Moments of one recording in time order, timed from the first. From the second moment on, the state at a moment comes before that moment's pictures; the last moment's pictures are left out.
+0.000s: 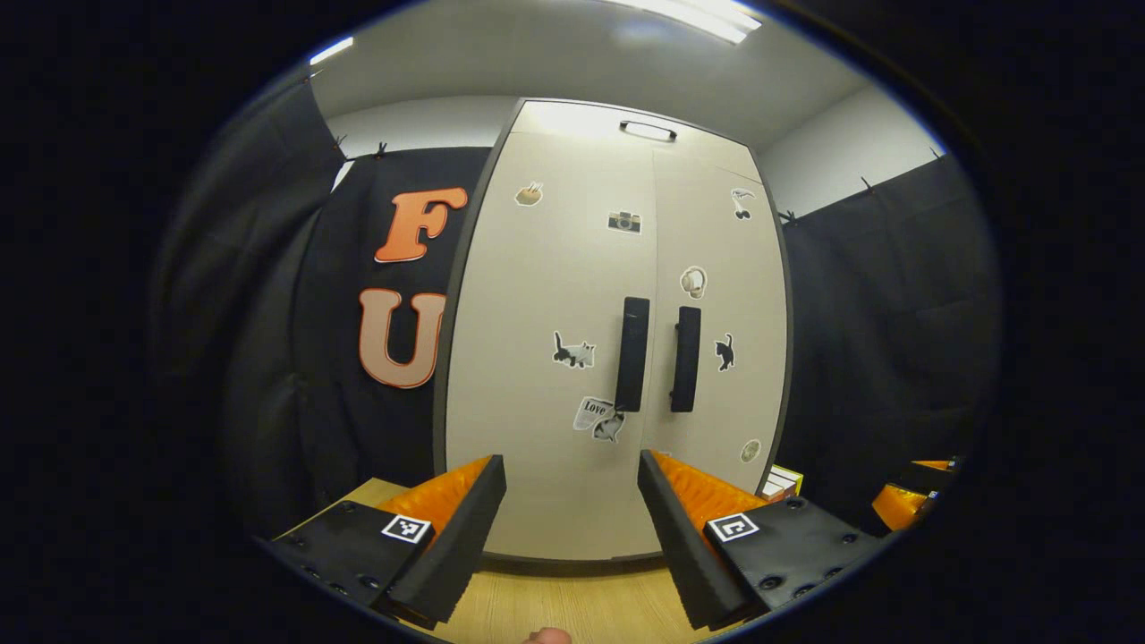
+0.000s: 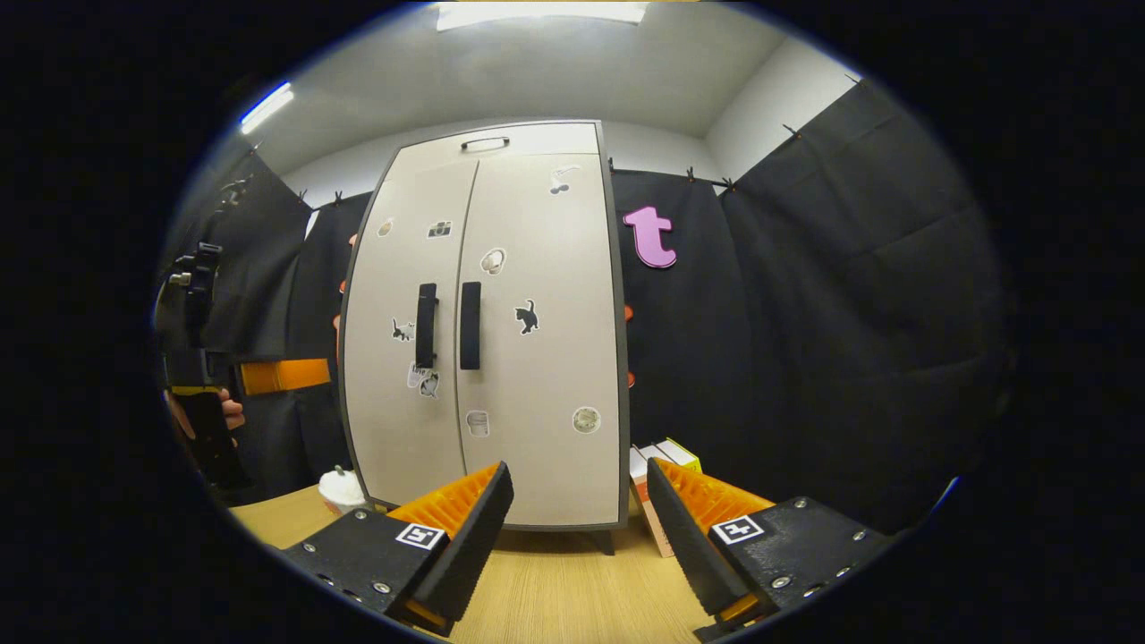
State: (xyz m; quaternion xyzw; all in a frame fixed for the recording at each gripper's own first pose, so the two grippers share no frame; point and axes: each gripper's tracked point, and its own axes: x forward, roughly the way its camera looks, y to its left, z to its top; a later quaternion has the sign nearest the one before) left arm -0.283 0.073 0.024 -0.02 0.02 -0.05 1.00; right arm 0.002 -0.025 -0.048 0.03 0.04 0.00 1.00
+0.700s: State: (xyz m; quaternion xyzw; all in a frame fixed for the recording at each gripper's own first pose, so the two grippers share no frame) left arm -0.365 0.101 -0.028 -0.04 0.04 0.00 1.00; right arm -0.024 -0.005 -0.068 0.02 0.07 0.01 1.00
